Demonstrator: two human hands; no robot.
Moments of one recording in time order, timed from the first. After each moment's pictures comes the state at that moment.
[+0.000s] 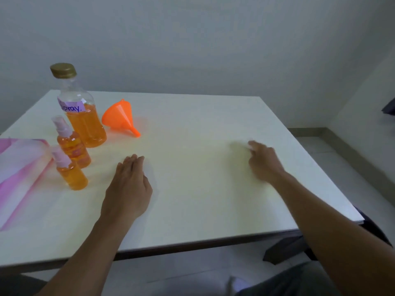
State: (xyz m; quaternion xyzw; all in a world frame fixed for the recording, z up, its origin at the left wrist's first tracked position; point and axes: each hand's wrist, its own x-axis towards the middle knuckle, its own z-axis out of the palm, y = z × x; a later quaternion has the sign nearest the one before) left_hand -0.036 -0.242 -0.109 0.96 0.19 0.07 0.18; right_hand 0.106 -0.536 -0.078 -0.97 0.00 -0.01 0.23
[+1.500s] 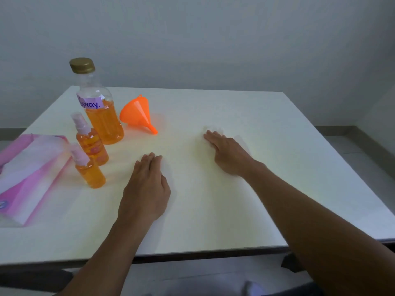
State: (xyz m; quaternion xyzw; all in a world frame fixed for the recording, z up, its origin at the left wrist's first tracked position) left_hand -0.034 -0.240 -0.110 0.97 0.18 0.07 0.18; right_hand 0.125 -0.419 -0.095 -0.94 -0.27 0.06 0.19
